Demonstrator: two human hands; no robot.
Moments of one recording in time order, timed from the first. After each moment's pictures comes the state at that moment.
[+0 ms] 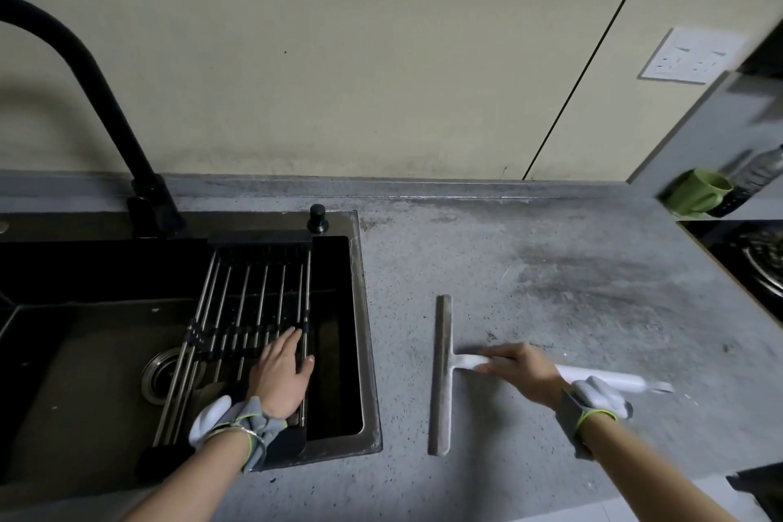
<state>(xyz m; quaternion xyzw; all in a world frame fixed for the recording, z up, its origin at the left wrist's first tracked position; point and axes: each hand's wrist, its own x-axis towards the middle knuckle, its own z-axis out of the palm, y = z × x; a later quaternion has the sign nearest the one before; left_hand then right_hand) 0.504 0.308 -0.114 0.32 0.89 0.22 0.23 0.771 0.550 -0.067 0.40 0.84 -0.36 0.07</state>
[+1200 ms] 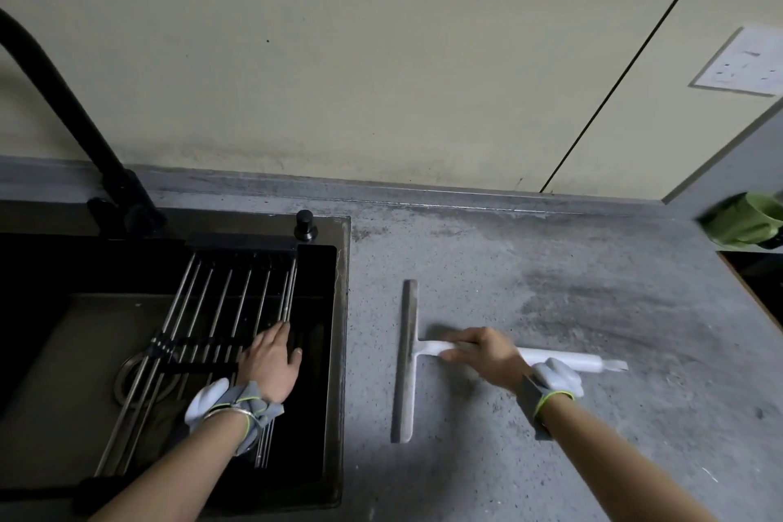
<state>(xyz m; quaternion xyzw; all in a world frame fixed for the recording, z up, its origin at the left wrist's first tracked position) 0.486 0.375 -0.120 0.28 0.93 0.10 0.21 0.702 0.618 -0.072 0.35 0.85 -0.39 0.10</state>
